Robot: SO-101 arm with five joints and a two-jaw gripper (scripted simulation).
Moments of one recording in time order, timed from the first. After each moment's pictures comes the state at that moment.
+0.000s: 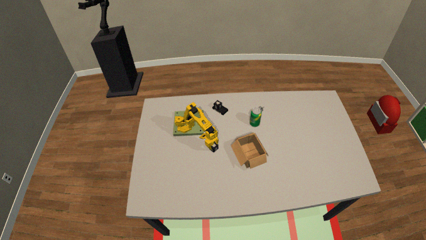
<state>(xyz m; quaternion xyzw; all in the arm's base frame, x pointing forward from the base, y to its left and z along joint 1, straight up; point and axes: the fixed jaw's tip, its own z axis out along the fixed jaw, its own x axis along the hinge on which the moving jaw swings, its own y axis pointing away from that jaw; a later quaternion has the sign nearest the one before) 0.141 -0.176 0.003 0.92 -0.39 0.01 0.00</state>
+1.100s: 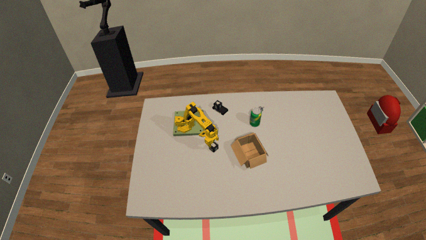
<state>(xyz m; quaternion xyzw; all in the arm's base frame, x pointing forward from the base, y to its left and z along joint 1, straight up) 0.139 -0.173 0.021 0.92 -0.39 -0.01 0.00</state>
